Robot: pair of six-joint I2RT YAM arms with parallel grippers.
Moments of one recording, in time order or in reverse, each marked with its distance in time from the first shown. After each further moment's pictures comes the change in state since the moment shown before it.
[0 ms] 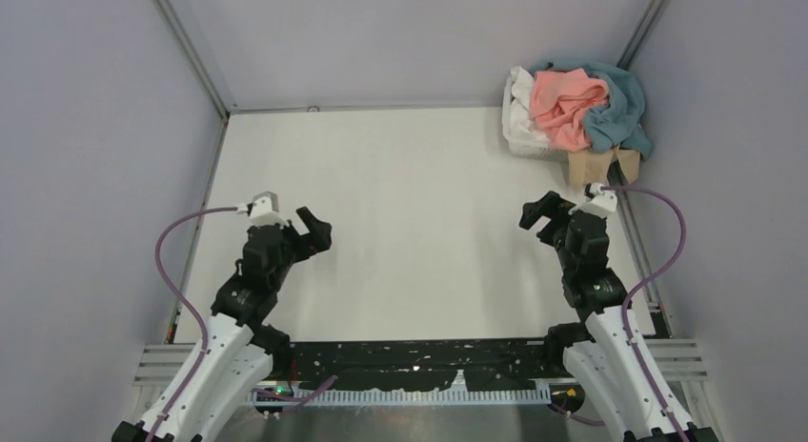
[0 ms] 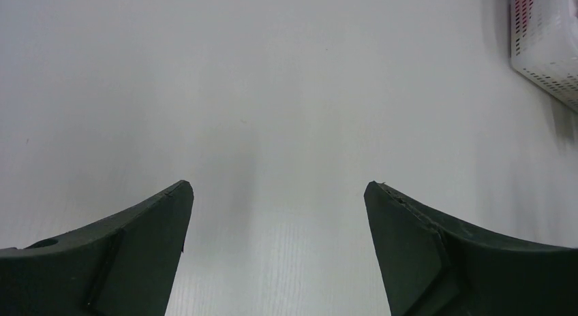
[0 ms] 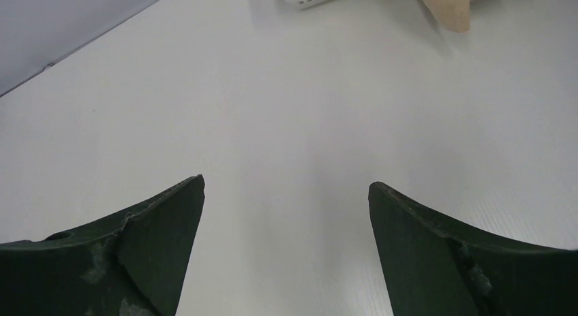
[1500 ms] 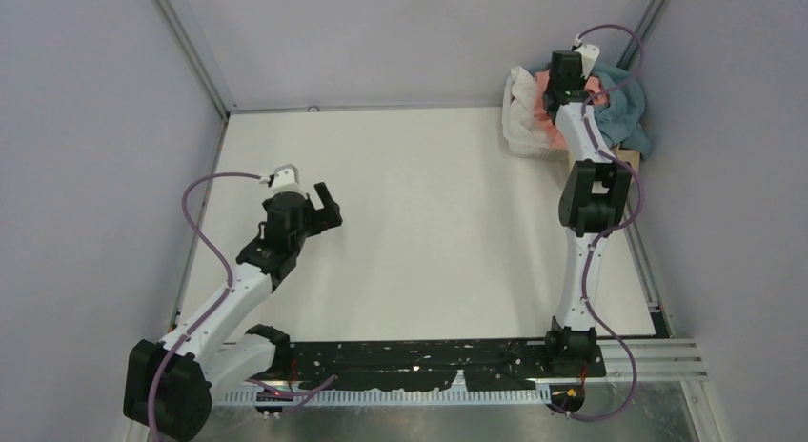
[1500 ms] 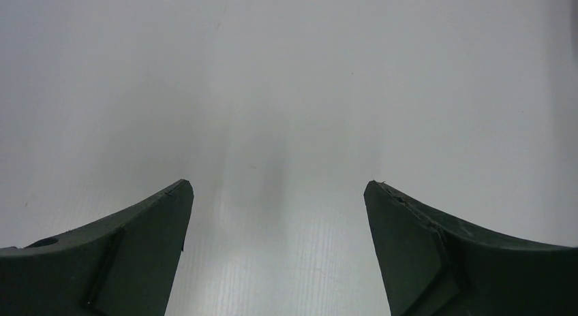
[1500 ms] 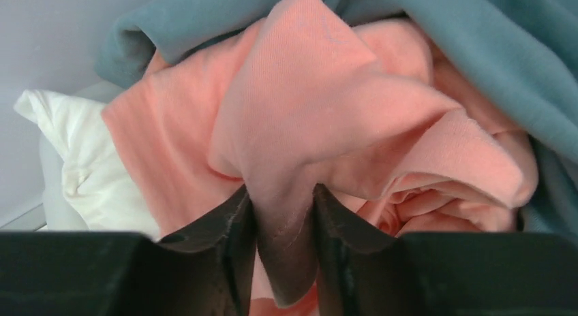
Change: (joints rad) left arm 0.000 0.416 0.117 0.211 -0.056 0.084; right arm -0.175 1.745 1.703 -0.121 0.270 -0.250
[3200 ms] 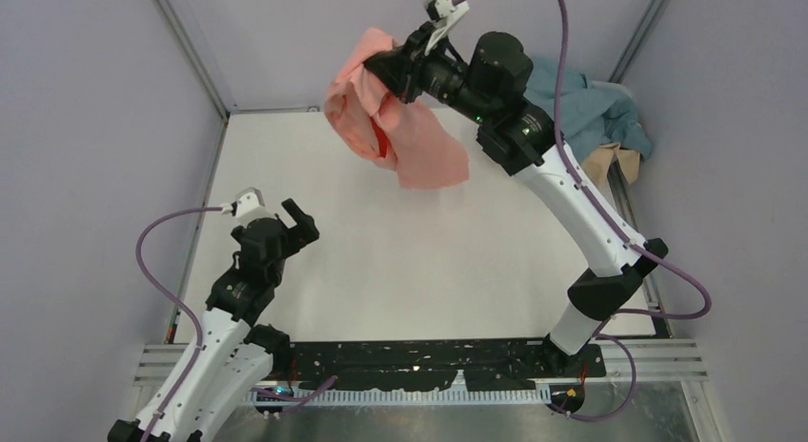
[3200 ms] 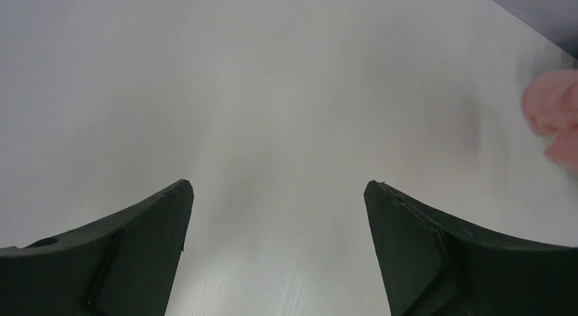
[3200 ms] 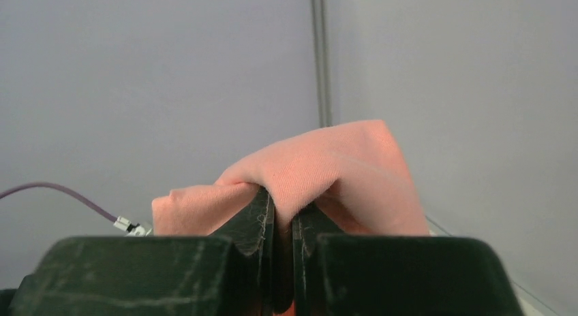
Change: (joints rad) left arm 0.000 -0.352 -0.021 -0.288 -0.139 -0.124; right arm 0.735 -0.651 -0.022 0.107 -0.703 -0.074
